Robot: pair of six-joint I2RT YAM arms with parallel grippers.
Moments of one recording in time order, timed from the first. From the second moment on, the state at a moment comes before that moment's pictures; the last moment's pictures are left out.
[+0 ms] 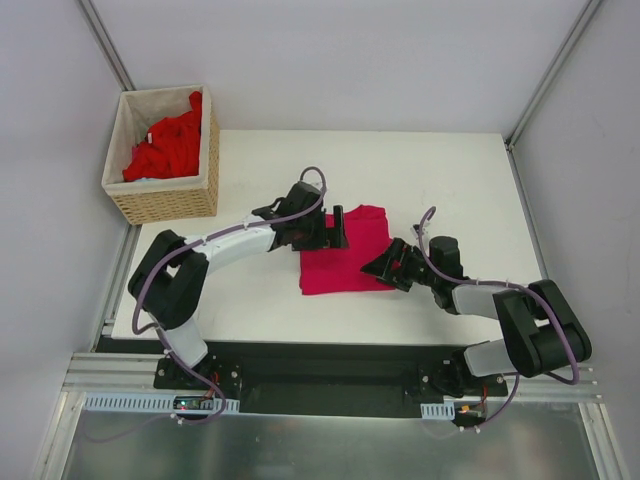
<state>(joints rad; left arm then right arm) -0.67 1.71 1.13 -0.27 0.17 -0.66 0.31 1.40 0.31 0.52 -0.62 0.82</state>
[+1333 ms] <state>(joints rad) -0.49 2.01 1.47 -0.24 0.24 -0.53 0.31 1.38 0.31 0.49 -0.62 0.81</state>
